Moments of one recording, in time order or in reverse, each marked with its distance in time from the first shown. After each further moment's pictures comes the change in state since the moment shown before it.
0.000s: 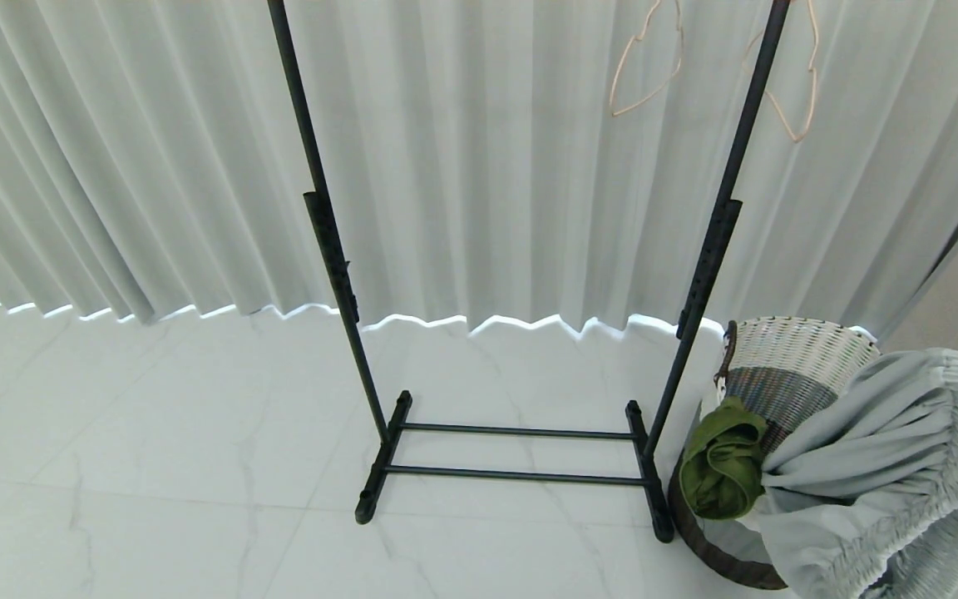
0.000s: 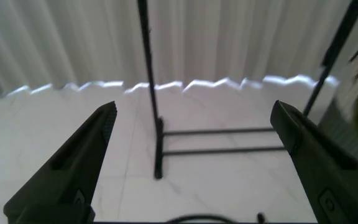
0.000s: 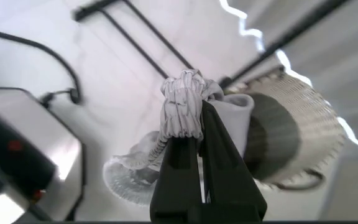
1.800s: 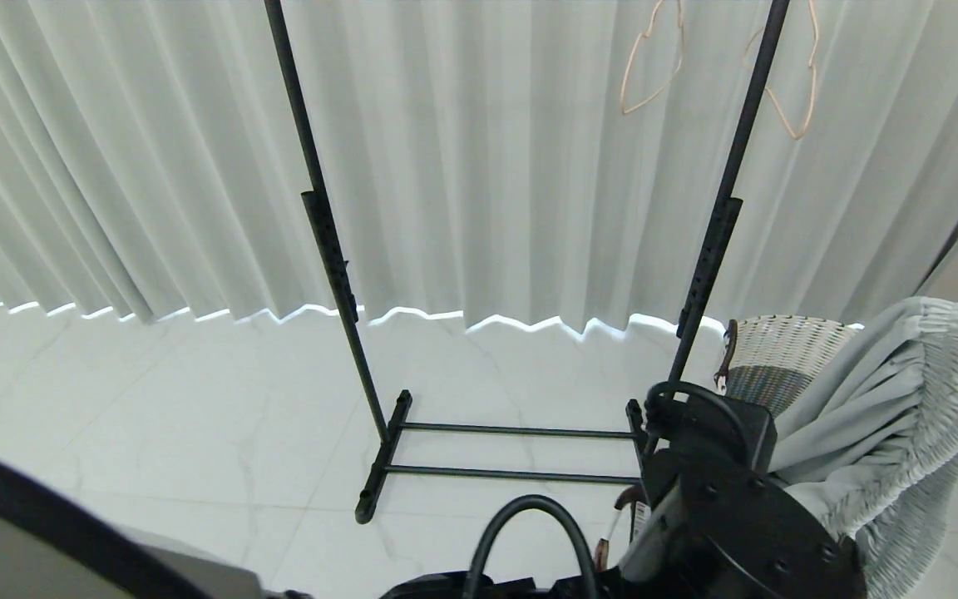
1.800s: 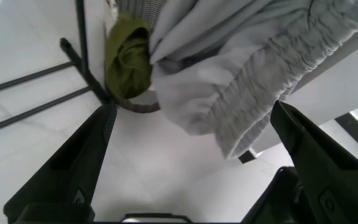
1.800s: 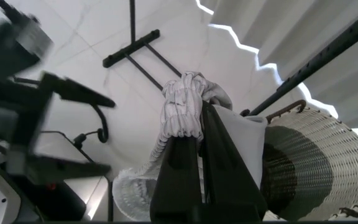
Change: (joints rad) left arm -1.187 1.936 -0.984 -0.524 0.412 -0.416; right arm 0.190 0.009 -0.024 -0.122 -0.077 0.200
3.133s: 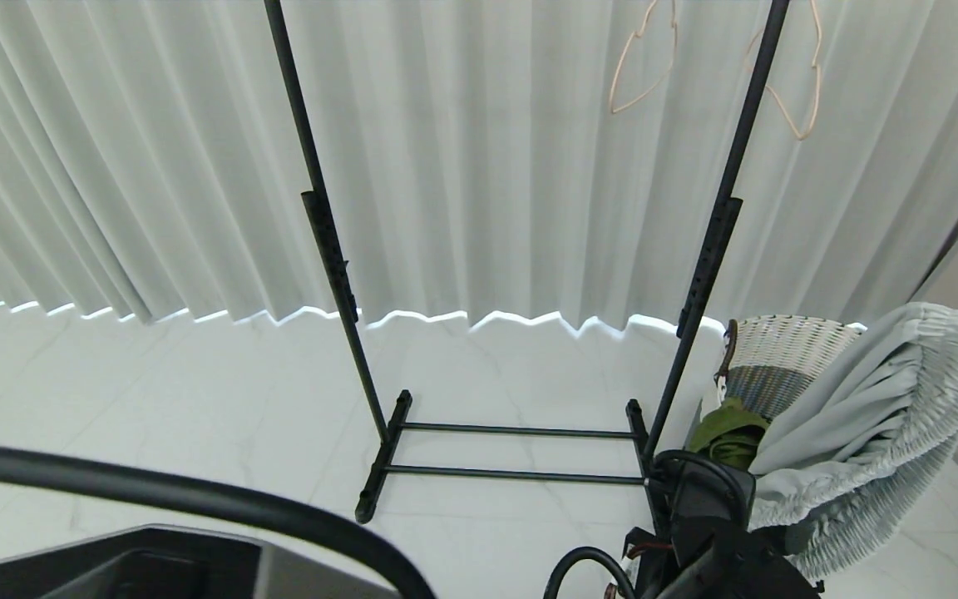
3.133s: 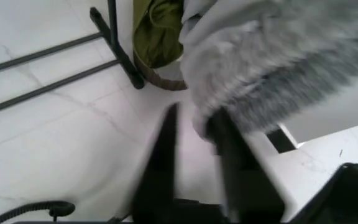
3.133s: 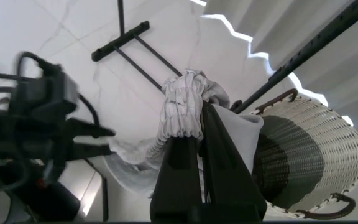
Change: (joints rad) left arm -0.008 0.121 0.016 -0.001 0.110 -0.009; right arm -0.001 -0.008 0.029 -0.024 -0.066 0.000
